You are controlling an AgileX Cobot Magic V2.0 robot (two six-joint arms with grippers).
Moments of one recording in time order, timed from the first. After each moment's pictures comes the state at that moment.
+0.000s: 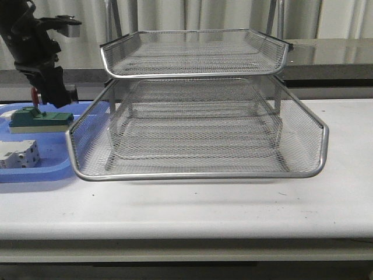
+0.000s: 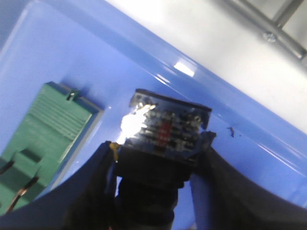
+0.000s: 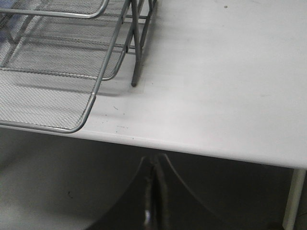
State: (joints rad) left arm -0.05 2.30 -2.17 -0.18 1.23 0.89; right arm 0.03 0.36 -0.67 0.11 0.95 -0.07
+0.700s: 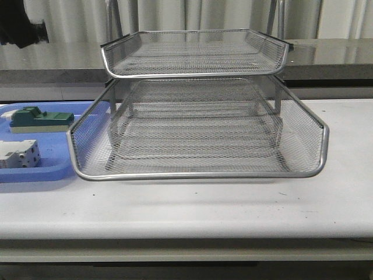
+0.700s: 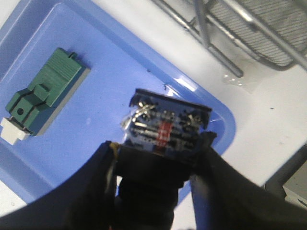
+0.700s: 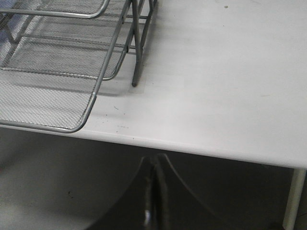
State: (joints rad) left arm -0.10 1.80 -1.78 -0.15 1.24 0.77; right arm 0.03 0.36 -0.67 0.11 0.95 -0.07
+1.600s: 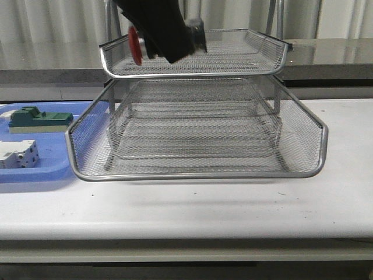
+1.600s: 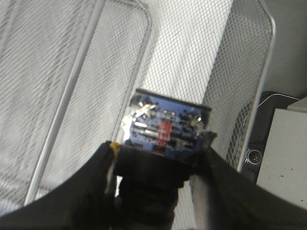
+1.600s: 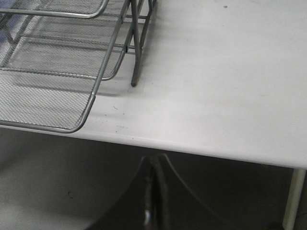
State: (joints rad) left arm -0.64 1.73 -1.62 -0.20 1.08 0.68; right arm 0.03 0.36 -0.67 0.11 0.95 -0.07
